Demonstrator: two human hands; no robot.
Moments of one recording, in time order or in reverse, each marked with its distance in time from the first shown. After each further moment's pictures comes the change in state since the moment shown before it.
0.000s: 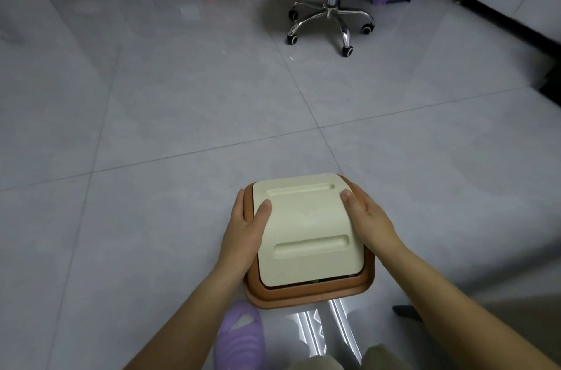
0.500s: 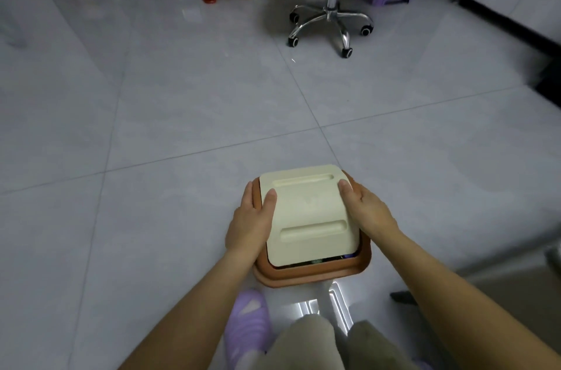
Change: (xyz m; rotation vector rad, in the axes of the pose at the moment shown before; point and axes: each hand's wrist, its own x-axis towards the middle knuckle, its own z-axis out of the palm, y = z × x) left_hand -0.004 0.008 -0.005 0.311 -0.009 -0.007; right_hand -0.008 -0.019 -0.006 -0.256 -0.005 0.074
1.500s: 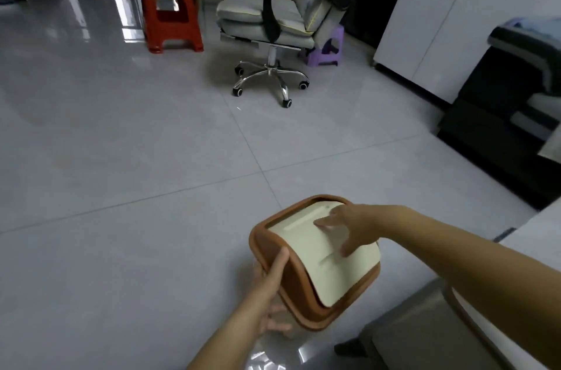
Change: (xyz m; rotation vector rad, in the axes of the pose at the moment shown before) left_hand -0.031 0.042 0.109 -0.529 -0.564 -0.397; right_hand 0.020 -0.011 -0.142 -1.034 -0.442 -0.216
